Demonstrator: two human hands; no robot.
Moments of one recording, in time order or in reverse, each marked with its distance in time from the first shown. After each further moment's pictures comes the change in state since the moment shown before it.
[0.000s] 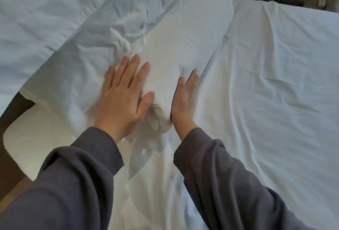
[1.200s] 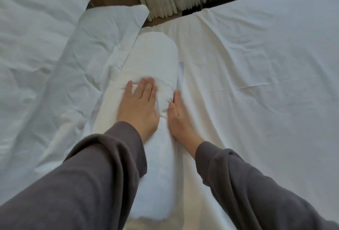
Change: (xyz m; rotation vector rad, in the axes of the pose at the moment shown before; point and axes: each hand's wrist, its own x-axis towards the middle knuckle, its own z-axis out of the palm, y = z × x) left_hand 0.206 0.071 0.035 0.661 -0.391 0.442; right_hand 0.129 0.008 -0.041 0.088 0.036 0.056
